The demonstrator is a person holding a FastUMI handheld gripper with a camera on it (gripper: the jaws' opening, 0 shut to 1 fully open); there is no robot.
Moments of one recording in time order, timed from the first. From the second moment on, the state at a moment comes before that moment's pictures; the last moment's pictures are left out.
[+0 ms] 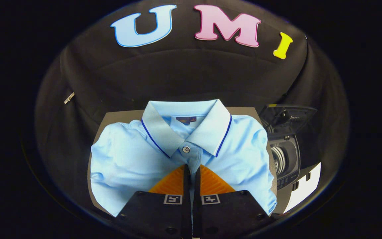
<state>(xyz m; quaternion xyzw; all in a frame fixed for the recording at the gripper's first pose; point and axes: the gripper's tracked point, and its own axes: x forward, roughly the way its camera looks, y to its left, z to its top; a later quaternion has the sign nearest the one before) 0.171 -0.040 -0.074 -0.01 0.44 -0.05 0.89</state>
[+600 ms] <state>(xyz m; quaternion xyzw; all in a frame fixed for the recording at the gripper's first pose) 0.150 -0.025 -0.010 0.00 0.26 -0.04 0.97</state>
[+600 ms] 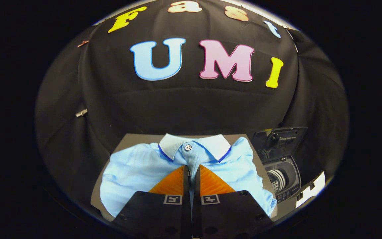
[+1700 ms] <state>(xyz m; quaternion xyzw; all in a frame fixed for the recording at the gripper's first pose) 0.131 -0.247 0.134 -0.04 0.12 -0.07 0.99</state>
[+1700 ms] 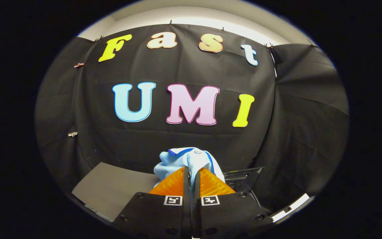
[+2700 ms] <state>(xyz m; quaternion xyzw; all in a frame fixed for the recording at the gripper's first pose) 0.148 -0.439 -0.082 -0.04 0.22 -0.06 0.97</state>
